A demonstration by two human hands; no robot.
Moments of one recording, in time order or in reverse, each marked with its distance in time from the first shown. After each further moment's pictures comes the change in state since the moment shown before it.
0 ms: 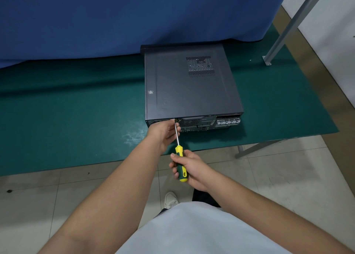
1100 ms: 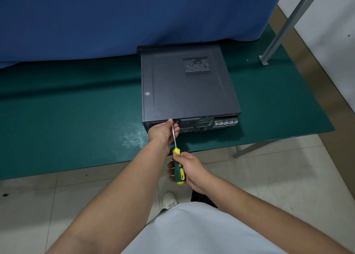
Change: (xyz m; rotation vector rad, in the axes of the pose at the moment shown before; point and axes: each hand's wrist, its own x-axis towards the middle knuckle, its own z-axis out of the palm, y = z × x) left_hand 0.004 -0.009 0.017 -0.108 0.169 0.034; right_hand -0.002 -0.001 0.003 -0.076 0.079 -0.079
